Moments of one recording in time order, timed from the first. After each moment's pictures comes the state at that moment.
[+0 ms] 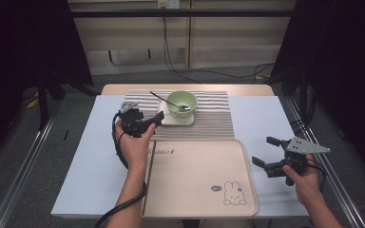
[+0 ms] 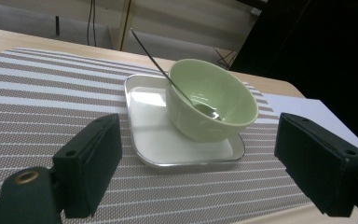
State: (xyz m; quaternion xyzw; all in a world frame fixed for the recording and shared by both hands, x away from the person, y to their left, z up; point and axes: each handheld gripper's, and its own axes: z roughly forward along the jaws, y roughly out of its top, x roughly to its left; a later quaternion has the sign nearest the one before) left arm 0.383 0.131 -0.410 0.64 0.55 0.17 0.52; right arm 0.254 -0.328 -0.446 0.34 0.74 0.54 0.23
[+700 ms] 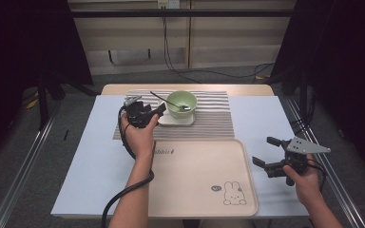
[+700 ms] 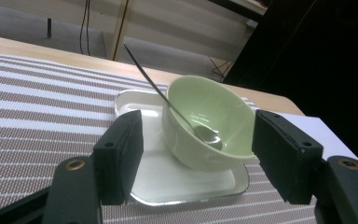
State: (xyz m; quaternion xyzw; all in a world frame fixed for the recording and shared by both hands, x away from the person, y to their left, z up) left arm 0.420 0.120 -0.421 0.62 0.55 0.16 0.54; right arm 0.253 -0.330 -0.446 0.34 0.74 0.54 0.23
